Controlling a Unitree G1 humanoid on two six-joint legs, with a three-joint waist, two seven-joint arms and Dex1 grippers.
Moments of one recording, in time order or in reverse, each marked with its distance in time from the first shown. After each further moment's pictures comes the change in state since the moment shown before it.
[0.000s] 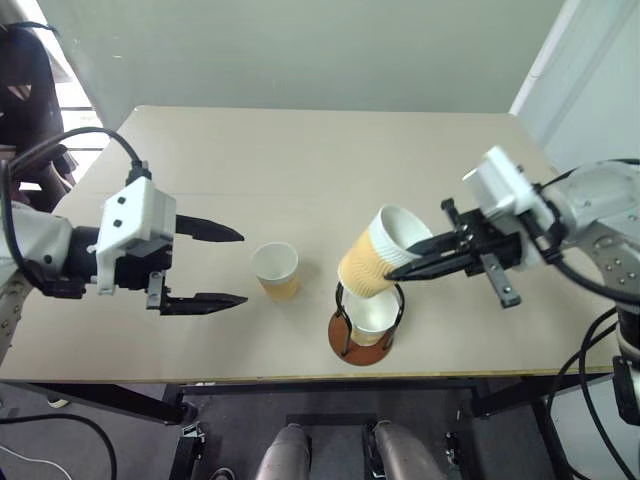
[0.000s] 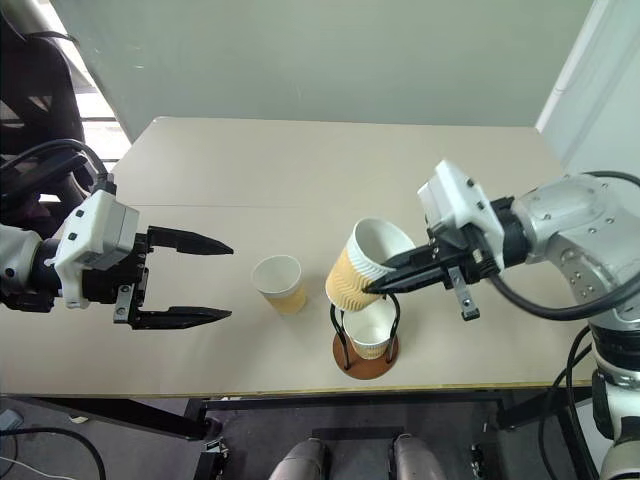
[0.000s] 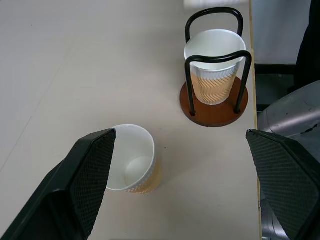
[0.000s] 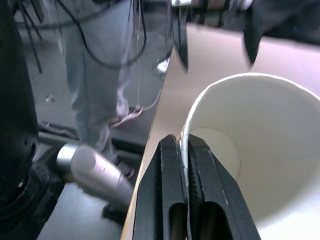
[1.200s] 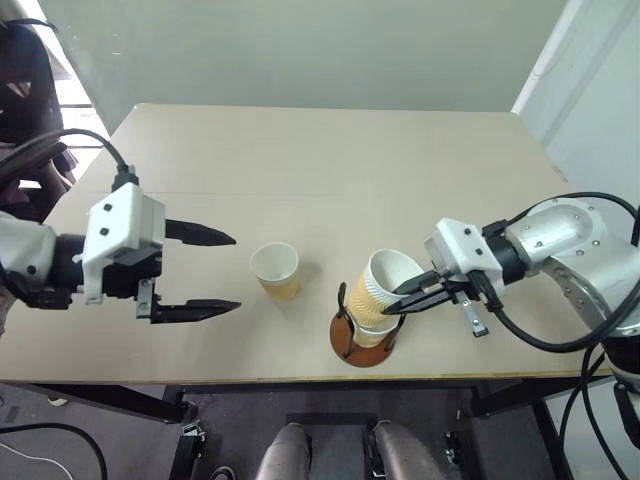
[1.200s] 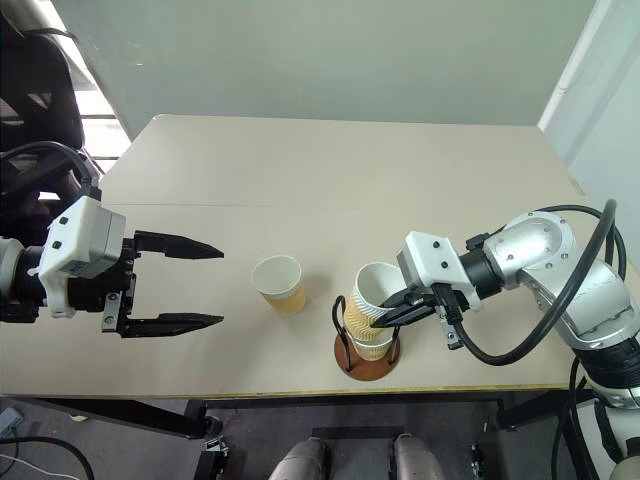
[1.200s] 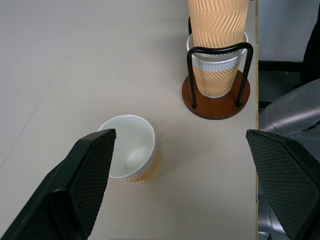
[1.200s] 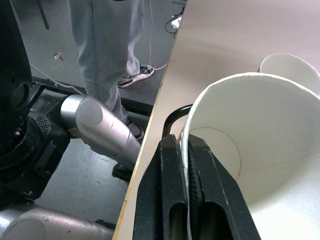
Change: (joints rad) left arm 0.086 0.006 0.104 -0.058 -0.004 0.033 0.006; right arm 0.094 -0.016 0.149 0.006 -0.190 -0.185 0.053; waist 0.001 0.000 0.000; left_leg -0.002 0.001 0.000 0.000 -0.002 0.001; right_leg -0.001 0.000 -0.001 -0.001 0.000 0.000
